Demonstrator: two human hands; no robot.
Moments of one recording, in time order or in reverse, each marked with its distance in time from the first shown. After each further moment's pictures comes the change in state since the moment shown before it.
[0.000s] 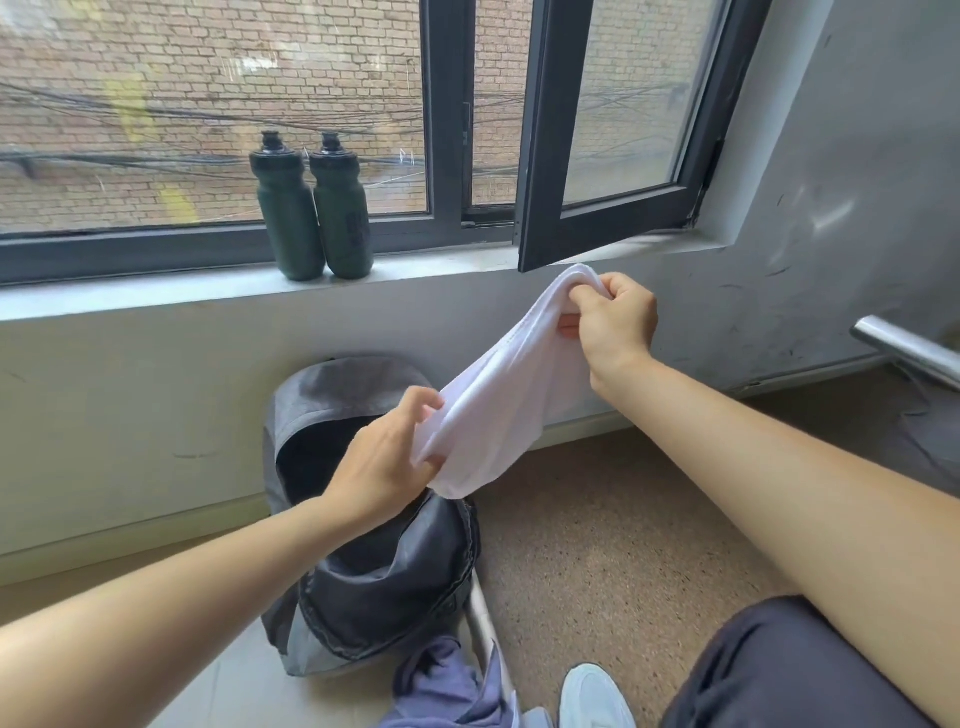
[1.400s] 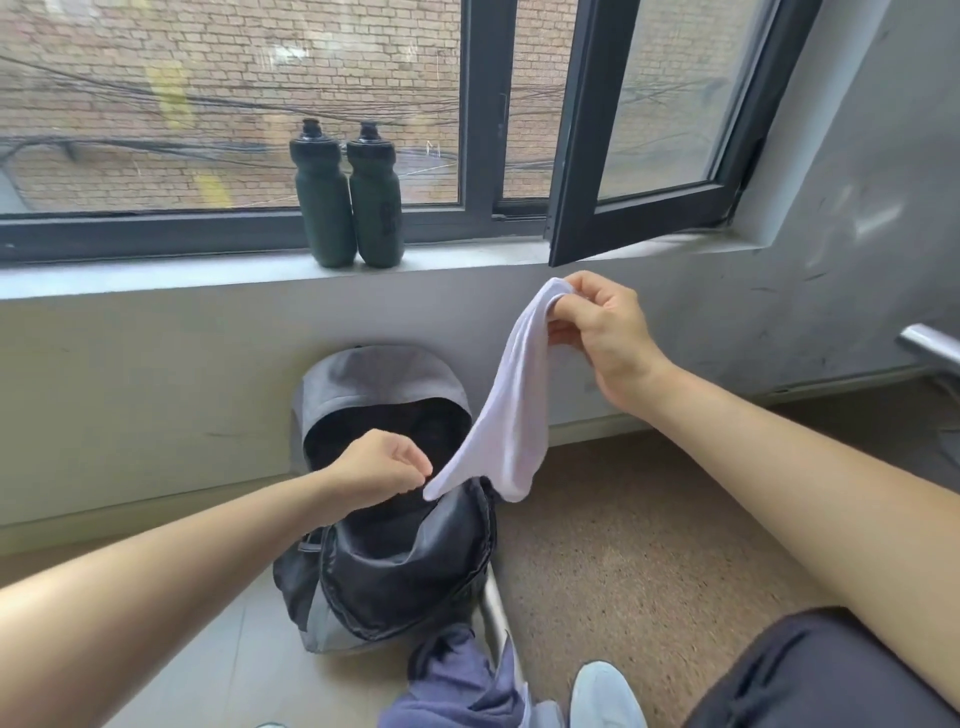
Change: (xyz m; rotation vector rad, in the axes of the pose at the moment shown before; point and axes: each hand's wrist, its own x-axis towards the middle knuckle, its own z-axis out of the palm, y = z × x) left_hand -0.011 -0.037 -0.015 -0.304 -0.360 -0.572; right_hand -0.029 -0.012 0.006 0.167 -0.545 -0.086
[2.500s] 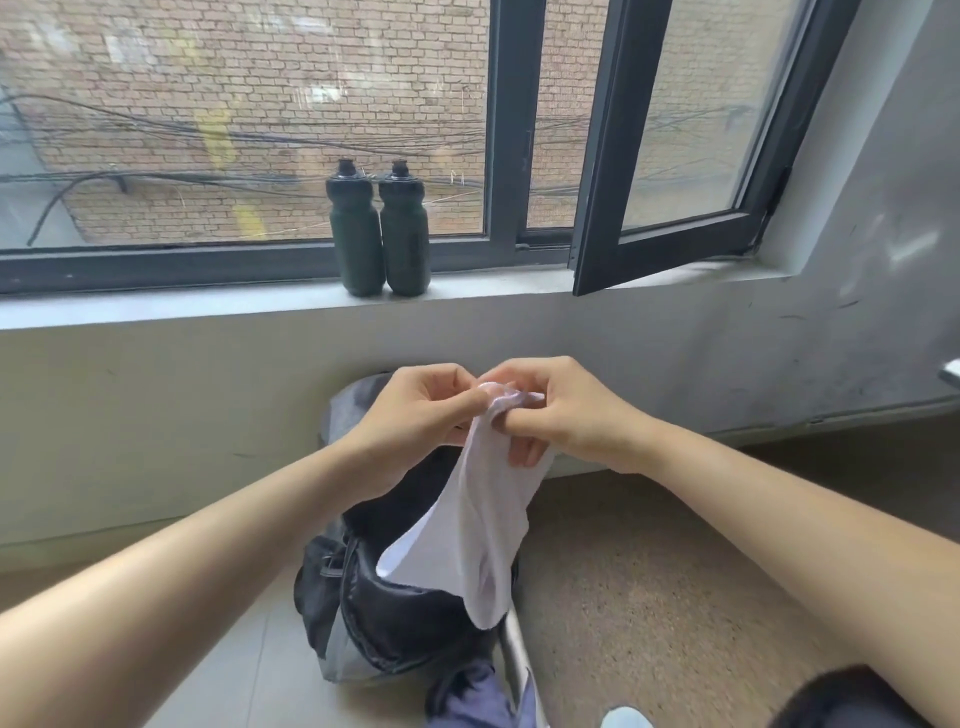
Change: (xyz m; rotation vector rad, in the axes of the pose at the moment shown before) left_hand -0.043 0.089 -0.030 -0.556 0.074 0.451; right_hand -0.030 -0.008 0.031 -0.386 -0.540 -0.012
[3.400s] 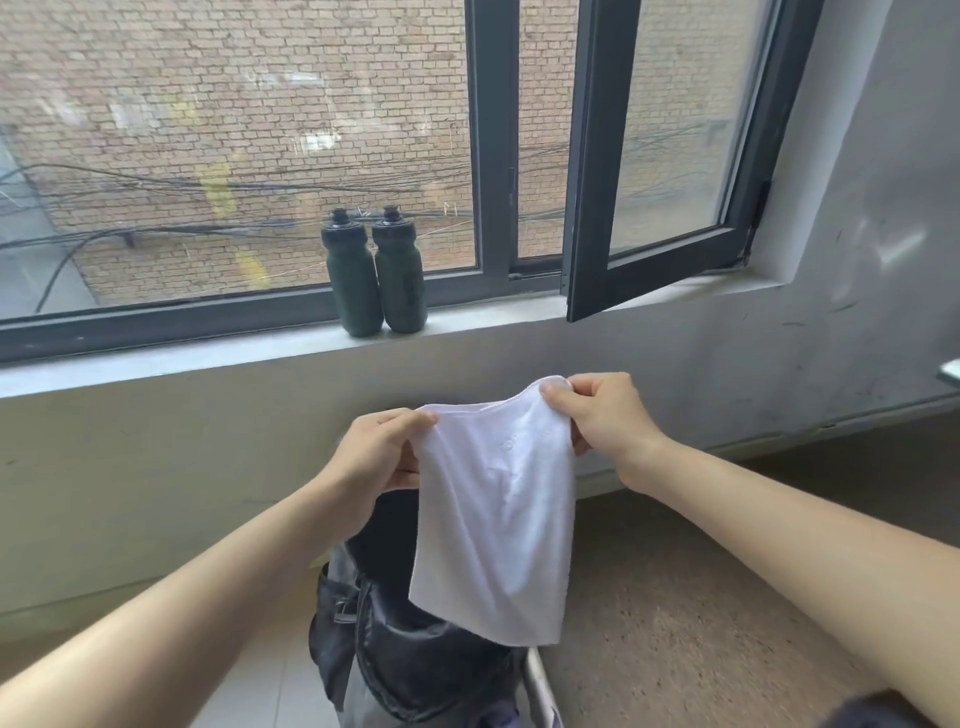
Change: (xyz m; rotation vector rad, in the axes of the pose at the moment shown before) left_hand 0.013 -0.015 -0.034 -0.016 0.209 -0.264; right_hand 0.018 0.044 -0.017 0.213 0.496 0.186
